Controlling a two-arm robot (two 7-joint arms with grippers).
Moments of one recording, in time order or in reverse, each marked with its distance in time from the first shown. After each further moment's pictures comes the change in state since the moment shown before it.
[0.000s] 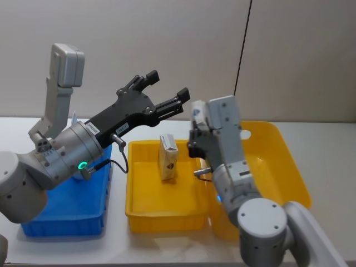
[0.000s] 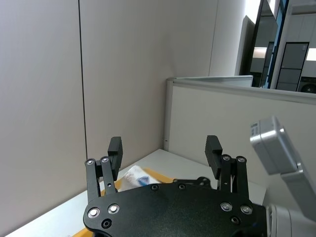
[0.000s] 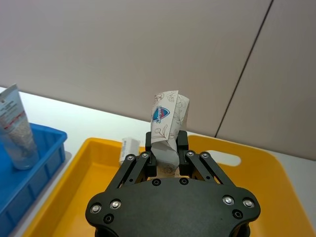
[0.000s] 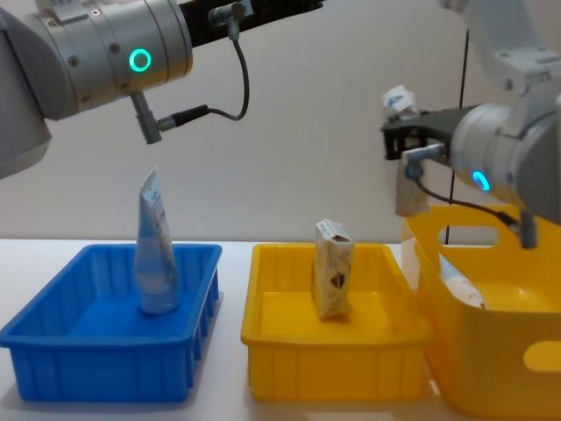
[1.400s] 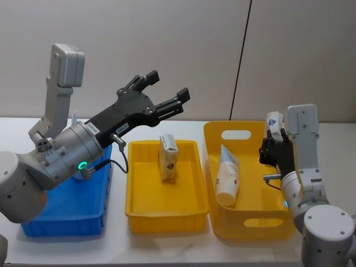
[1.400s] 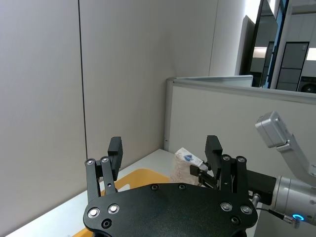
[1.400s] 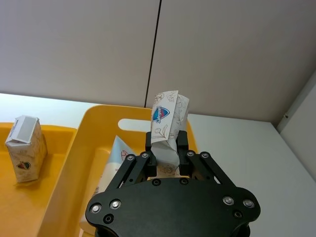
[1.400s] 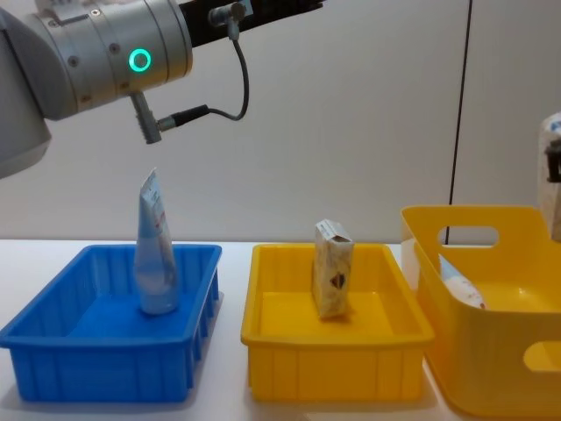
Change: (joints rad) left arm 0.000 0.000 0.000 0.000 0.000 0.000 0.000; right arm -0.085 0.070 0.207 -0.073 0.010 0.047 -0.015
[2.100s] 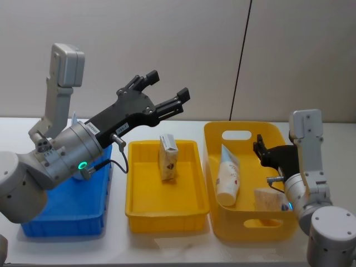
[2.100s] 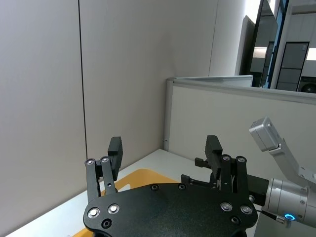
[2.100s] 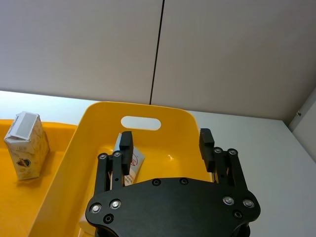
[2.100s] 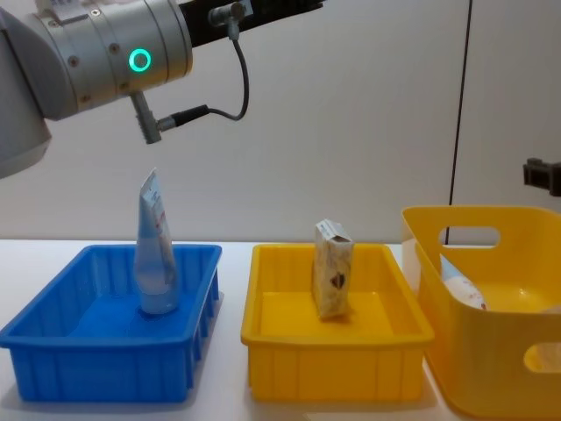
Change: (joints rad) left arm 0.000 0.000 0.000 0.000 0.000 0.000 0.000; right arm 0.018 0.011 0.037 0.070 0.034 -0.060 0.065
